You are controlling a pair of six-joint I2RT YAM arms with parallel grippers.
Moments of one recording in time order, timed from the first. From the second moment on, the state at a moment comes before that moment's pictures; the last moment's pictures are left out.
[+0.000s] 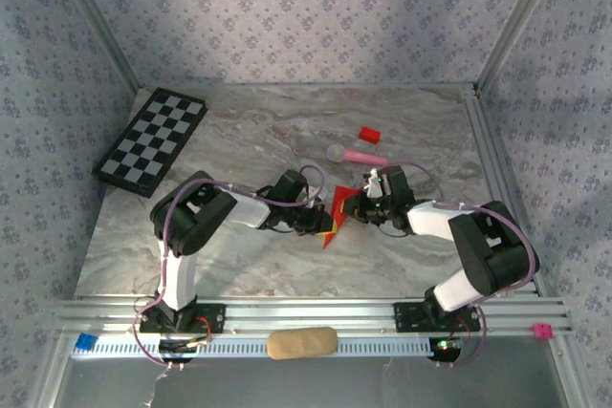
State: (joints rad) left arm -0.79 1.95 0.86 0.31 0.75 -0.86; right arm 0.39 1.52 0.53 0.18 -0.57 0.74
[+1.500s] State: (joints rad) left arm -0.77 1.95 0.81 0.40 0.75 -0.94; right arm 0.35 1.68 0.59 0.26 -0.67 0.72
